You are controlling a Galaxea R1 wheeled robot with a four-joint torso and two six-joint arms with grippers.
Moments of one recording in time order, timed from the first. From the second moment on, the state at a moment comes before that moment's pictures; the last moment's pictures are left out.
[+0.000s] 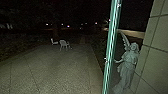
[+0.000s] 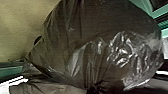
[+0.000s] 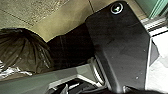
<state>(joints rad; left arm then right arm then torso) 1.43 2.99 -2.69 0.20 0.08 -0.01 -1.64 3.01 -2.64 -0.20 0.27 0.45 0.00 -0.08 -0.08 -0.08</state>
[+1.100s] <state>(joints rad) 1.43 3.00 -2.69 0.20 0.09 -0.01 -1.64 3.00 -2.64 -0.21 0.27 0.45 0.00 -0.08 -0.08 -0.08</state>
